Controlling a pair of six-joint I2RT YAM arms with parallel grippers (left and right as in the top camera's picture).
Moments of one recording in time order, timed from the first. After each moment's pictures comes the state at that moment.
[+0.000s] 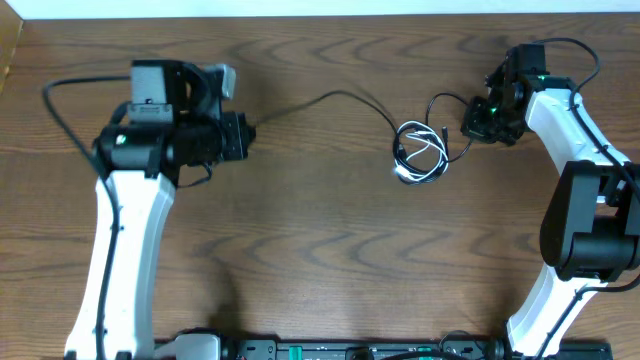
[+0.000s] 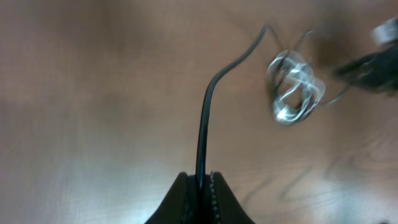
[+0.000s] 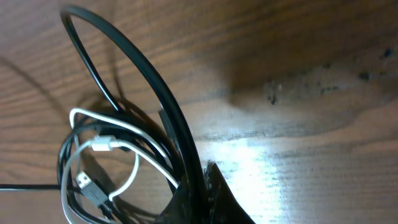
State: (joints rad) left arm -0.03 1.42 1.39 -1.04 0.41 -0.12; right arm -0.04 2.03 1.50 -0.78 -0.26 0.30
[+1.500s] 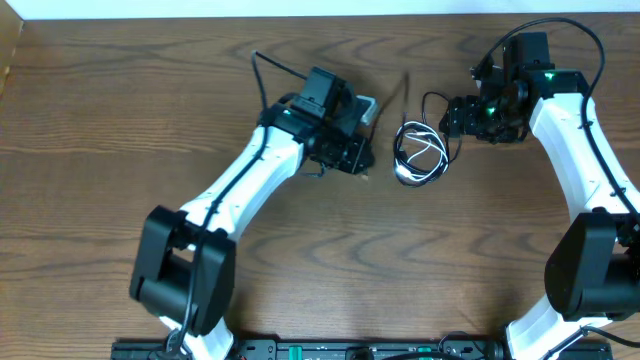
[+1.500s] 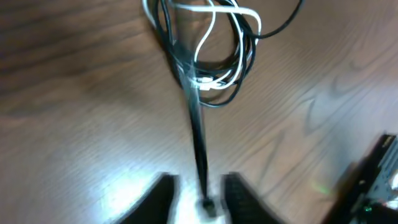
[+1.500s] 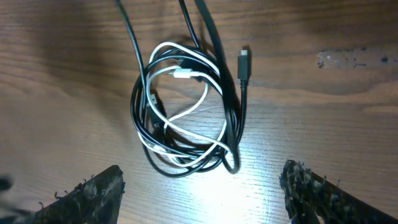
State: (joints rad) left arm -0.48 1.85 1.39 -0.67 0.52 -0.10; right arm 0.03 1.83 1.51 -0.95 -0.29 0.12
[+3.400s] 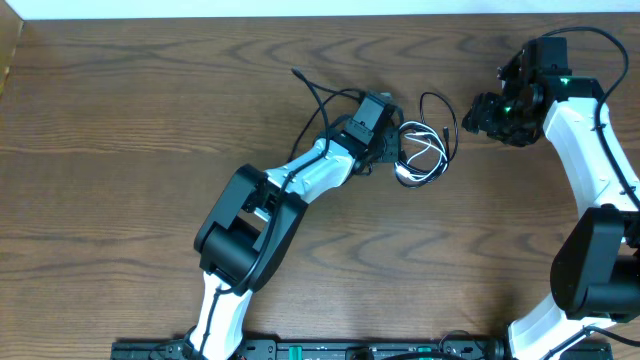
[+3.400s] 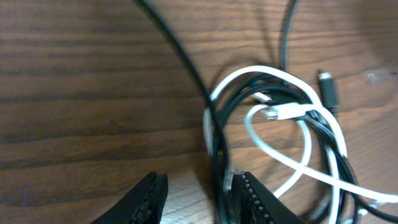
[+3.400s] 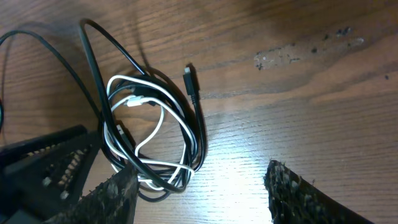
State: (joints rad) left arm -0.63 2.14 1.39 -0.16 0.12 -0.59; right arm -0.04 1.83 1.46 -0.88 -0.23 0.26
